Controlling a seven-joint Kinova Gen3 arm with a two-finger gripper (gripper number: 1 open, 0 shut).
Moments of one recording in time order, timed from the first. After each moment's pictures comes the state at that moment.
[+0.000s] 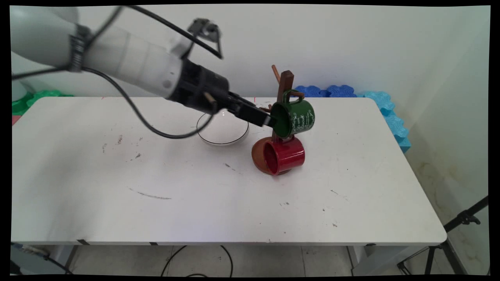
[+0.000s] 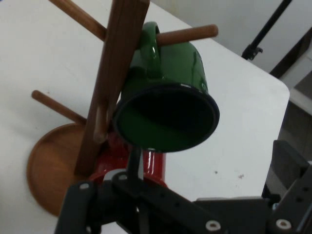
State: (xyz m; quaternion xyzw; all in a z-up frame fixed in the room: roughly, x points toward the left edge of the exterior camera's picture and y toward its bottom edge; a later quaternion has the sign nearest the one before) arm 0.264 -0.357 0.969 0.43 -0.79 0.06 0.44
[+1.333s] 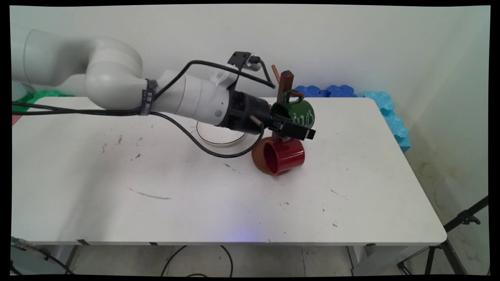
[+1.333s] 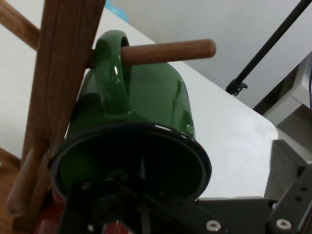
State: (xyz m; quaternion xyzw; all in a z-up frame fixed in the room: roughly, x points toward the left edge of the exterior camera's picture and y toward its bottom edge) arm 0.206 -0.379 0.906 0.44 -0.75 0.04 0.49
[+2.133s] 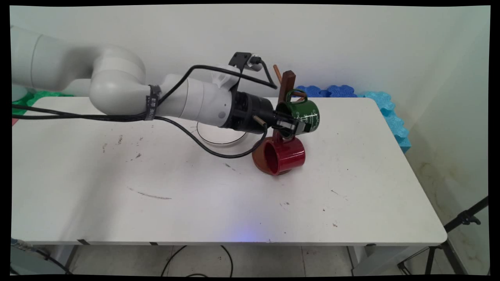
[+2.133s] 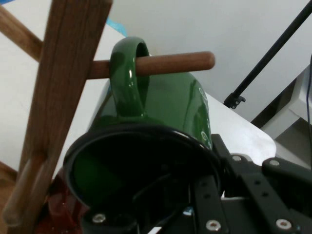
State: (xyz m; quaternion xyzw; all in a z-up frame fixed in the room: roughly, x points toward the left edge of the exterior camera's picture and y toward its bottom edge) arm 0.202 -0.378 0.901 0.44 -0.74 0.04 0.51
